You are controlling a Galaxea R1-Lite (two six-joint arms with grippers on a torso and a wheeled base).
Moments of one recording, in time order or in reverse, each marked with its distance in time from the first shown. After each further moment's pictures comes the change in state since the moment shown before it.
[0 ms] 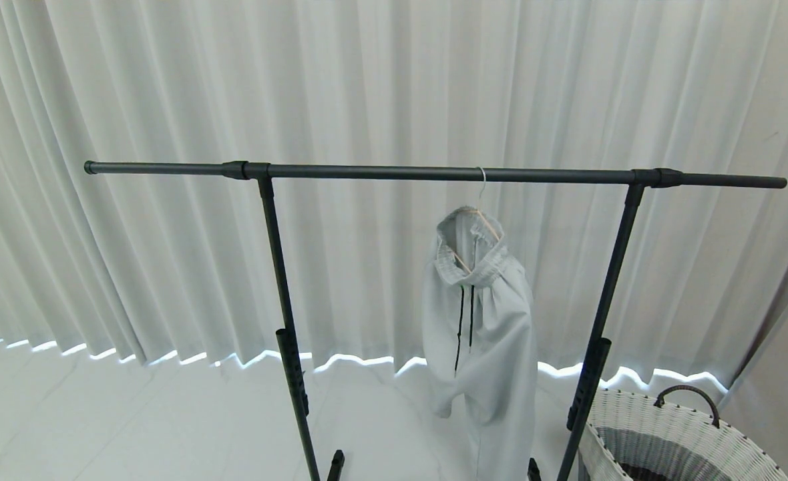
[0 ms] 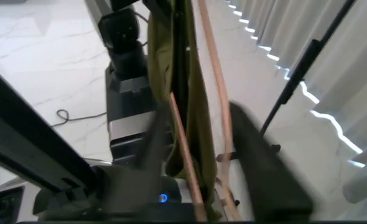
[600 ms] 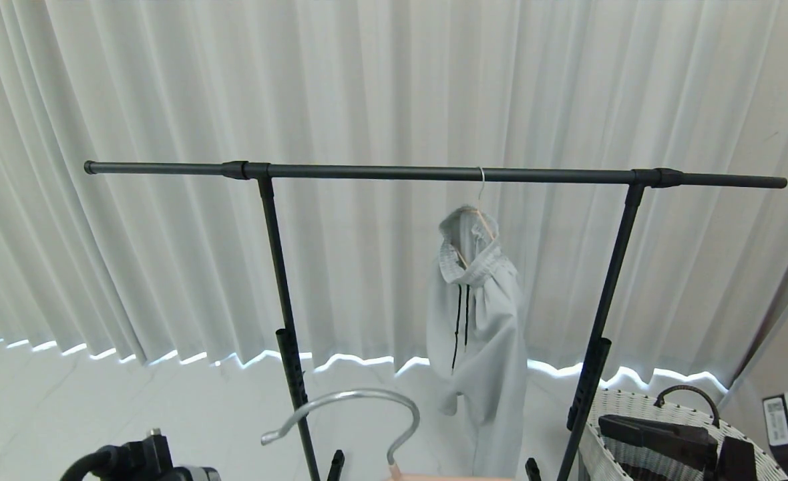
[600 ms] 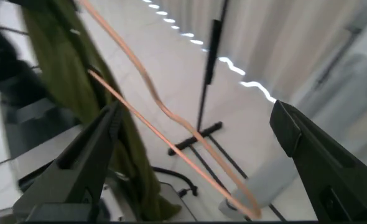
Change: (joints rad) left arm 0.021 0.000 0.011 -0.028 0.354 0.052; right arm -0.387 0.002 0.004 0.036 -0.002 0.004
